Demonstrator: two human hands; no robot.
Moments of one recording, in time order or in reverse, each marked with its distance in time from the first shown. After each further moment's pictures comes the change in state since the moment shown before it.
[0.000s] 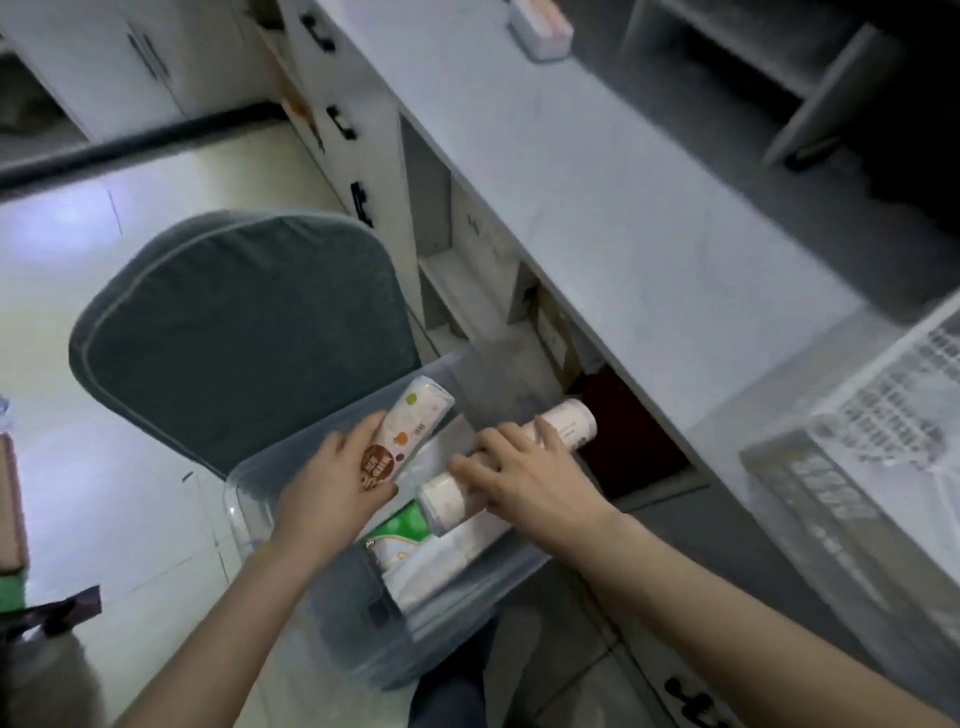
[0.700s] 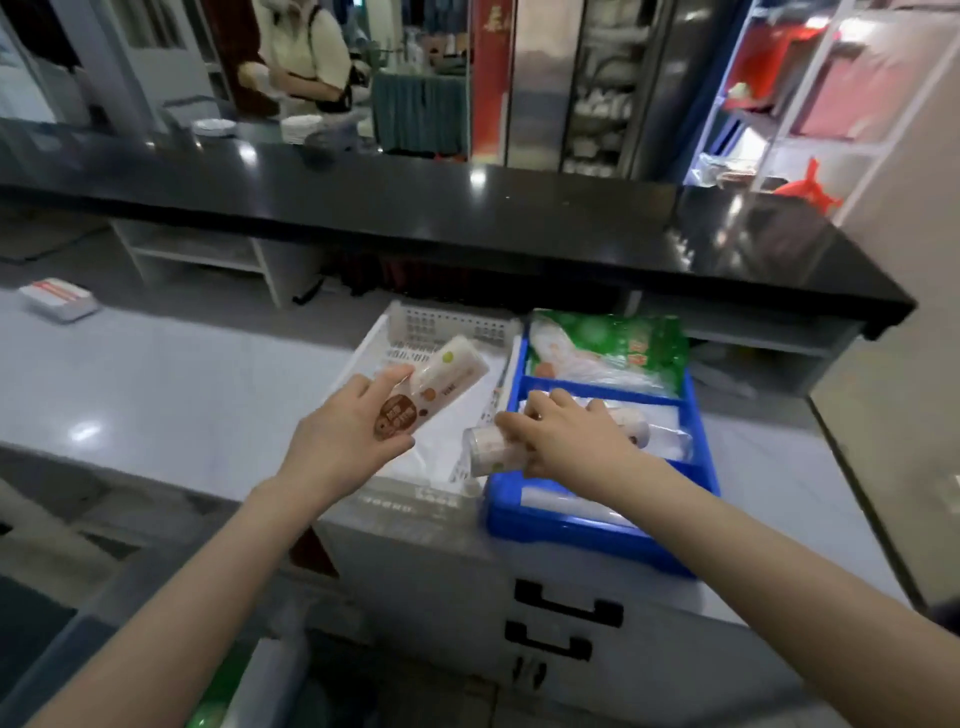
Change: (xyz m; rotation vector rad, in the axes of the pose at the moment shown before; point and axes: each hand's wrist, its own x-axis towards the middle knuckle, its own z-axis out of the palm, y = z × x) left_hand -0.124 0.432 0.035 0.135 0.008 1.048; right_hand -0.447 0.079 -0.114 -0.057 0.091 1.006
